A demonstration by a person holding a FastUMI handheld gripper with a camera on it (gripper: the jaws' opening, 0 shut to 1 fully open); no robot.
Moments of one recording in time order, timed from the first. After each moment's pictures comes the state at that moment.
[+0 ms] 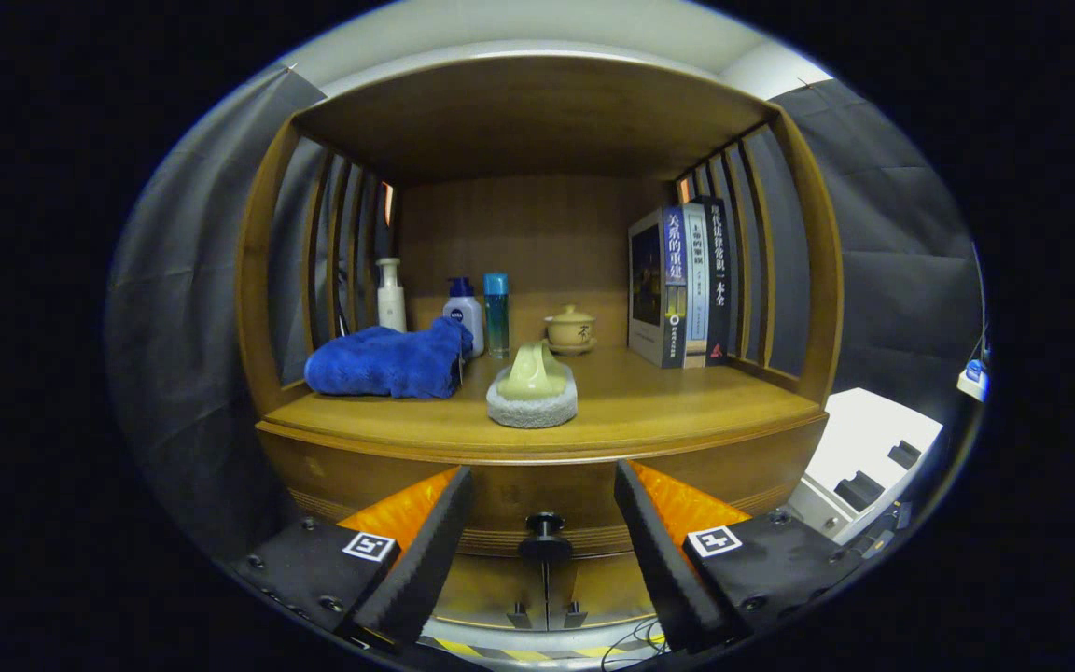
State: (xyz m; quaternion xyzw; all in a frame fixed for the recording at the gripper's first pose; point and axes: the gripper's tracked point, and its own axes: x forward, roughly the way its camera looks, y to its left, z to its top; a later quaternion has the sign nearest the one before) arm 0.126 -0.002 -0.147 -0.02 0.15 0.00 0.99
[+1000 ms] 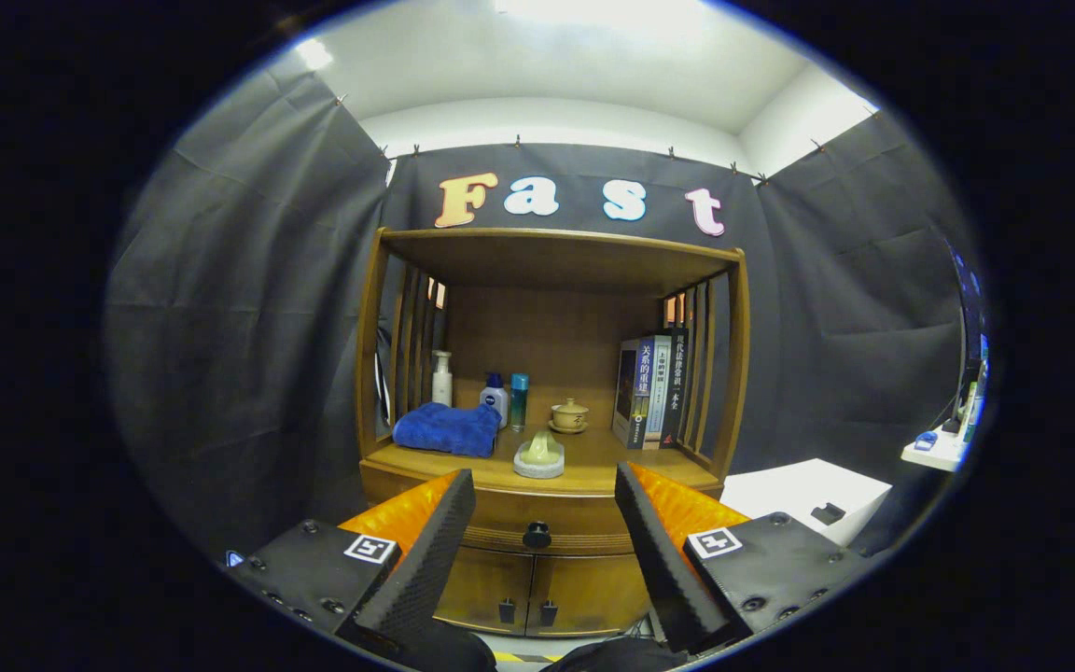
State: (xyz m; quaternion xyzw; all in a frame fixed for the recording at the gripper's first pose) arm -0.029 0.020 -0.017 -0.06 0.07 0.03 1.00
